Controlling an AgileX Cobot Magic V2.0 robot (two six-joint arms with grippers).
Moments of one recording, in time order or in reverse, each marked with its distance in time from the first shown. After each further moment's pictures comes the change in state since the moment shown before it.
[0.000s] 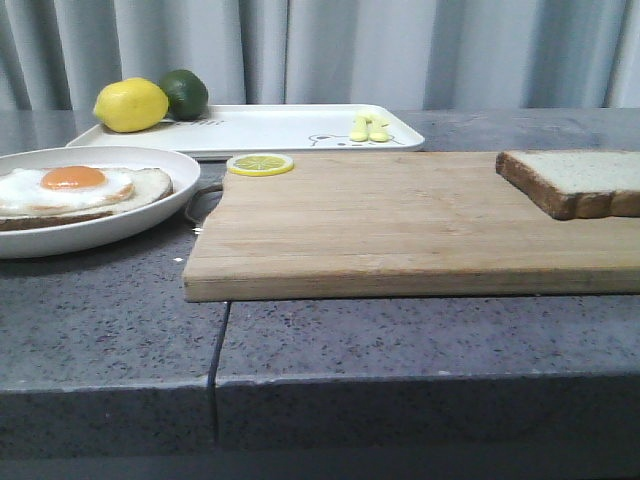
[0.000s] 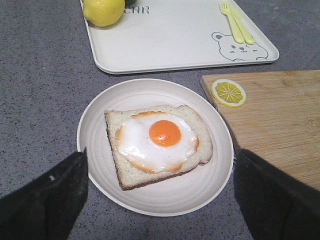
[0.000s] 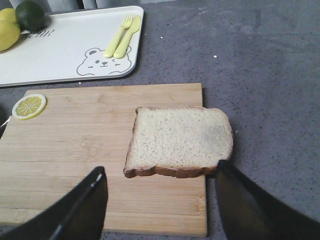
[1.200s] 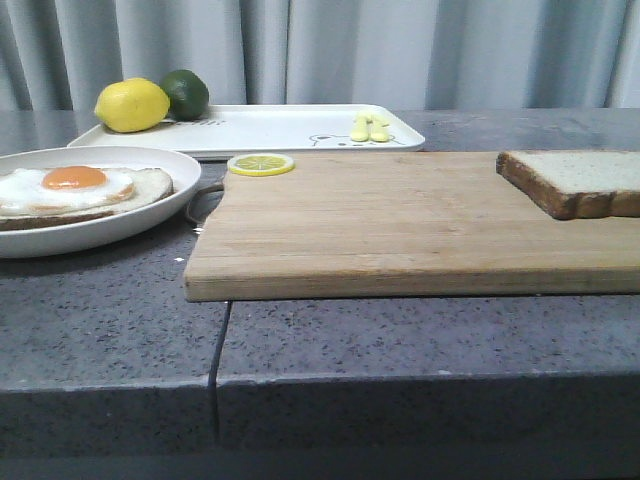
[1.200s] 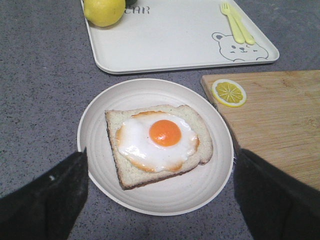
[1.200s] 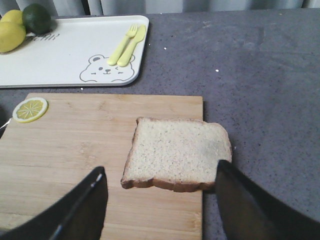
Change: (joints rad) left arm 0.000 0.000 0.000 0.000 0.000 0.000; right arm -0.110 0.018 -0.002 0.166 -0.024 -0.224
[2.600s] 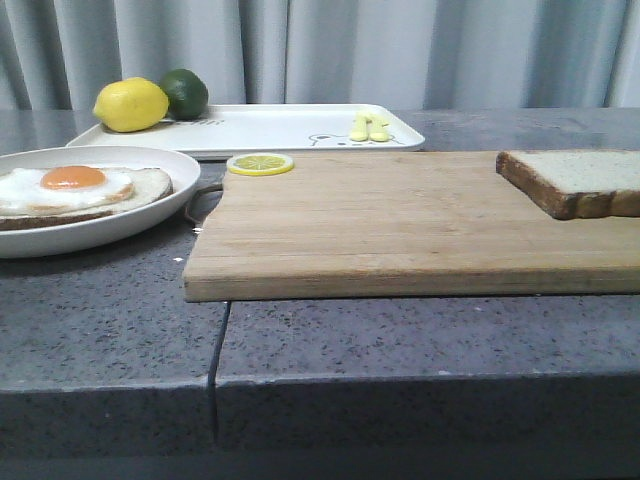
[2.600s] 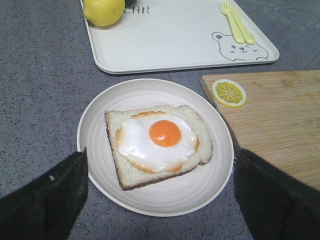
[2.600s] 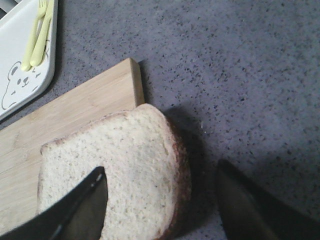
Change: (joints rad) left arm 0.000 0.000 0.000 0.000 0.000 0.000; right arm -0.373 0.641 0.137 0.889 -0.104 -0.699
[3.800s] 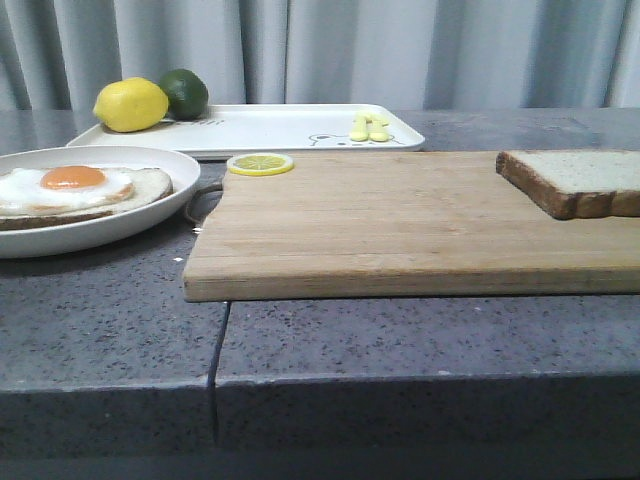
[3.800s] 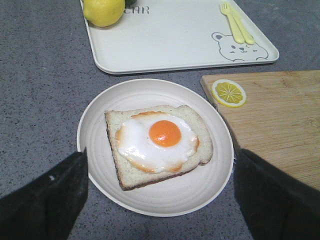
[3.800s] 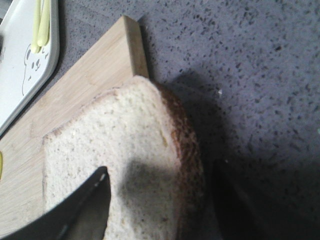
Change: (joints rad) left arm 0.000 0.000 0.000 0.000 0.000 0.000; right arm -0.005 0.206 -0.004 0.141 0.147 -0.064
